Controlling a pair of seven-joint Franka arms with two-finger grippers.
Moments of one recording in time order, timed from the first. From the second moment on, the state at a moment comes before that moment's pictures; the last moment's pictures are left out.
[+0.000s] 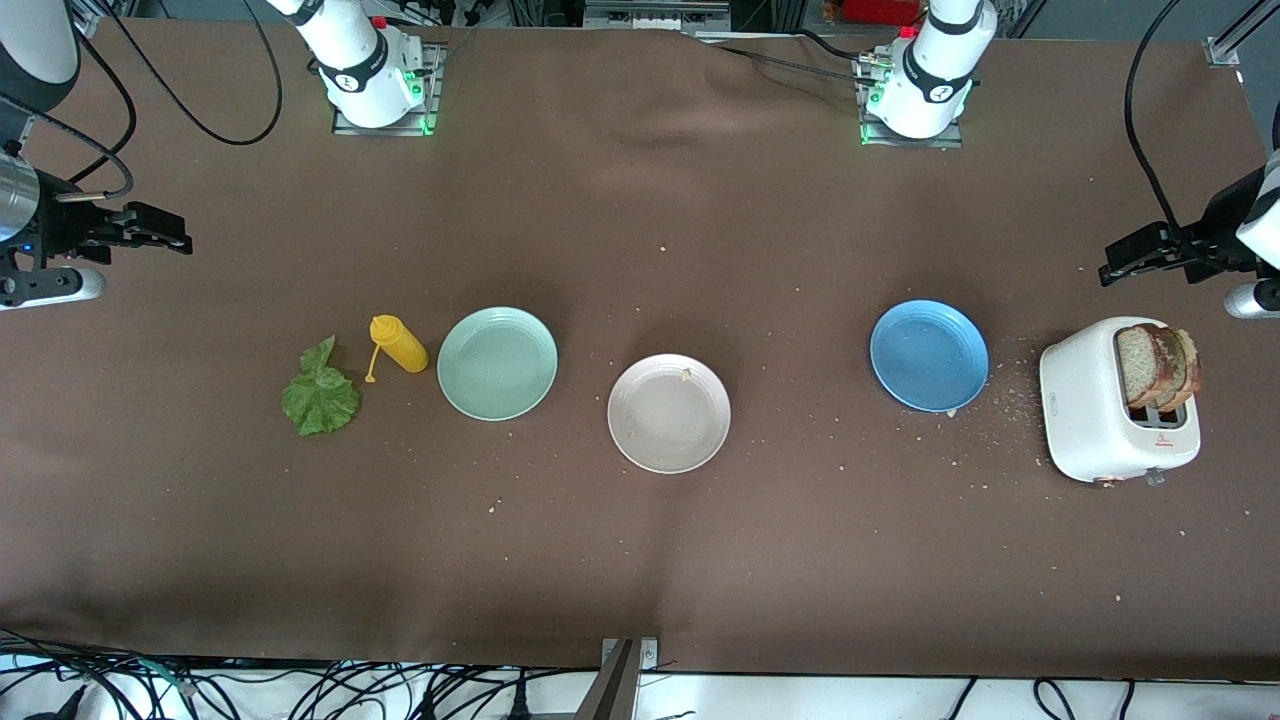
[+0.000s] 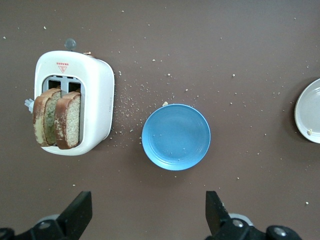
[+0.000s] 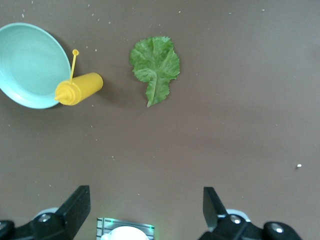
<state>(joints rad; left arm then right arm) 0.01 0.10 0.03 -1.51 -0.02 1.54 -0.03 -0.01 0.09 -0.05 -1.65 -0.02 1.52 -0.25</state>
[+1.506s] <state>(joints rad) 0.19 0.45 0.04 -1.50 0.07 1.72 0.27 -0.02 0.39 -0.16 -1.98 0.74 2.01 -1.67</state>
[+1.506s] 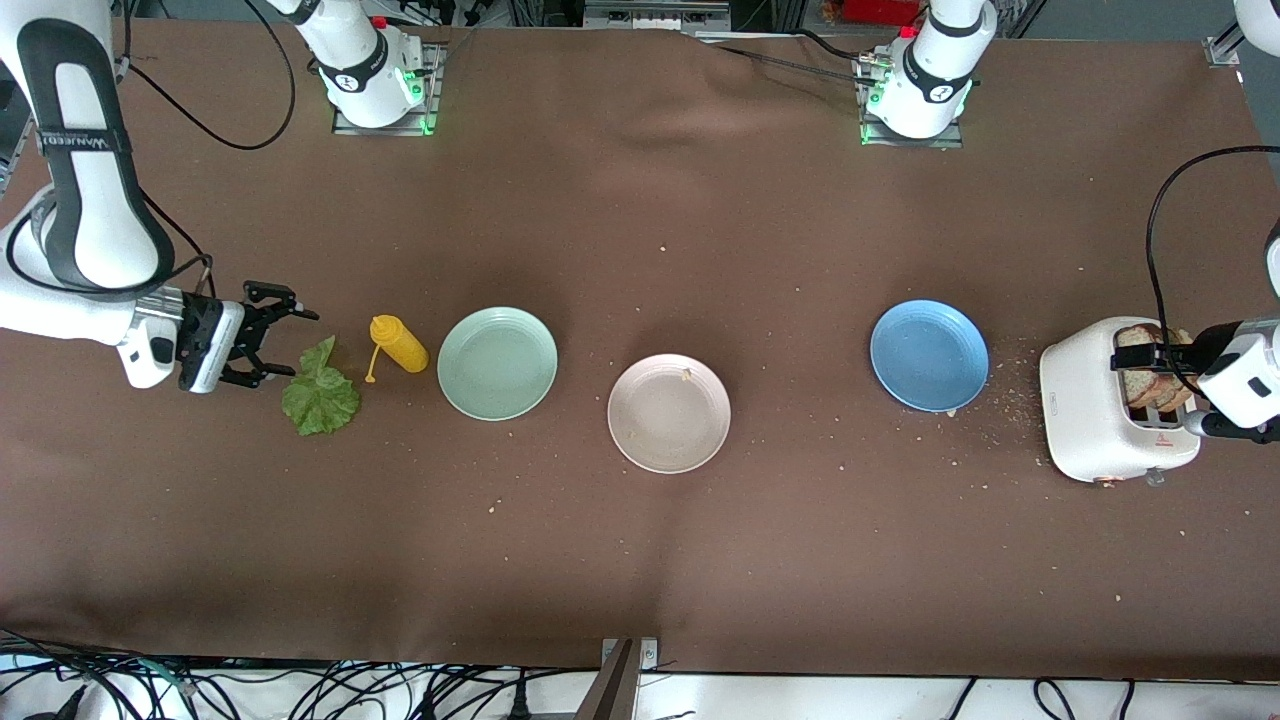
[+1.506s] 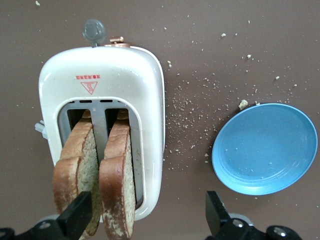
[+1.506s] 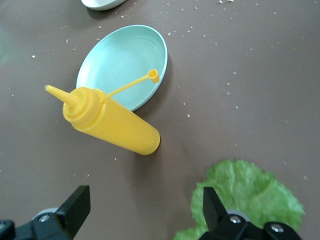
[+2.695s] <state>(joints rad) 0.21 0.49 0.03 -1.34 0.14 1.60 0.32 -0.03 0.70 -0.15 -1.97 1.29 1.70 -2.48</state>
